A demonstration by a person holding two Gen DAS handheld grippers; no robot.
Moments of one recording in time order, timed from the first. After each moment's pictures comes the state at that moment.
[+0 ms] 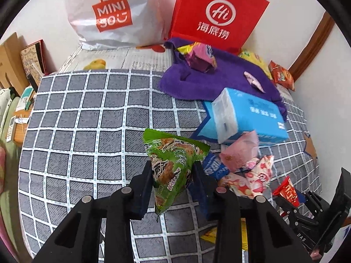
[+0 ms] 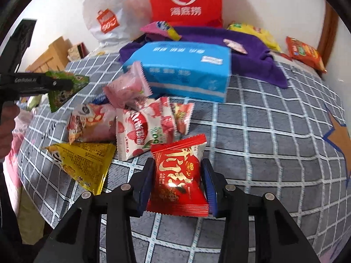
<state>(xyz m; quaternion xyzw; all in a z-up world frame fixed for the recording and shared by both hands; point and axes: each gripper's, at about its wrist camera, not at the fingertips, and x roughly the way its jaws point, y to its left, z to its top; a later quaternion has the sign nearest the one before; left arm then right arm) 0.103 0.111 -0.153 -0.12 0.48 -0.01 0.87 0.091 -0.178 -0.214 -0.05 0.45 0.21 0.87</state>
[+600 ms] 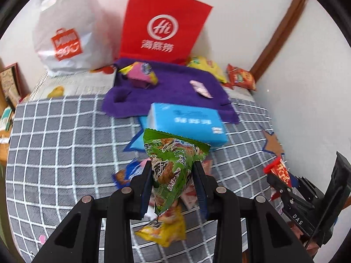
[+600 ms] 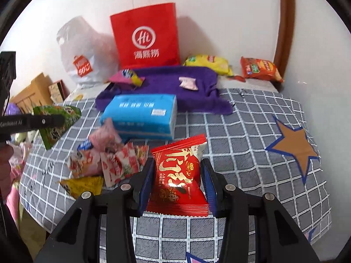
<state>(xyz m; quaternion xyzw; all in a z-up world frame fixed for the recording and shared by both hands) 0.093 0.035 -0.097 -0.11 0.44 -0.10 0.88 0.079 -0.235 -0.136 -0.01 0.39 0.13 0.91</state>
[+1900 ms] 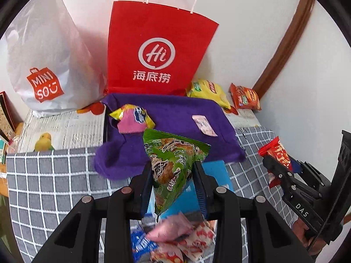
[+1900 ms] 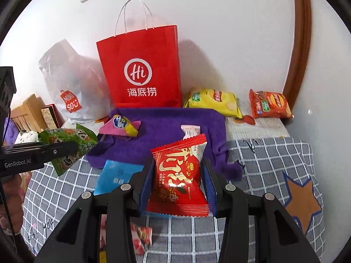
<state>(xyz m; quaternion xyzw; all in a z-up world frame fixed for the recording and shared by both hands) 0.201 0.041 -0.071 -0.10 0.42 -0.10 0.90 0.202 -0.191 -0.086 -0.01 0.35 0.12 0.93</state>
